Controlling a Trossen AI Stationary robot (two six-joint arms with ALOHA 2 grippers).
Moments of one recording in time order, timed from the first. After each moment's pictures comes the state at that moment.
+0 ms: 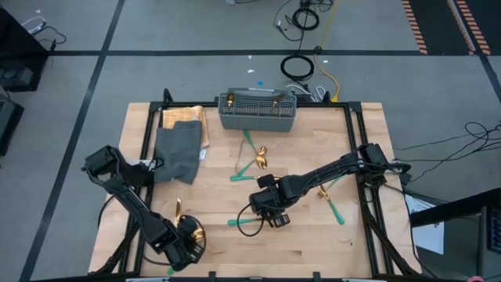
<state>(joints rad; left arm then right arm) -0.90 1.74 0.99 -0.60 -0.05 -1.90 0.28 1.99 1.48 -0.82 0.07 -0.05</state>
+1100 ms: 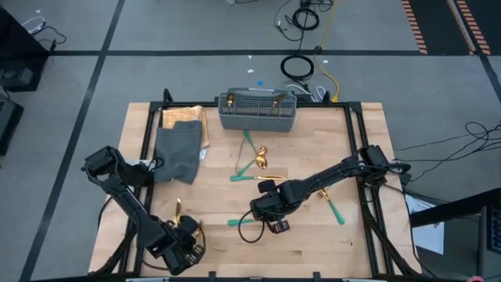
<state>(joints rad) -0.91 1.72 1.09 -0.72 -0.22 -1.85 0.32 1.99 1.48 -0.78 0.05 0.02</state>
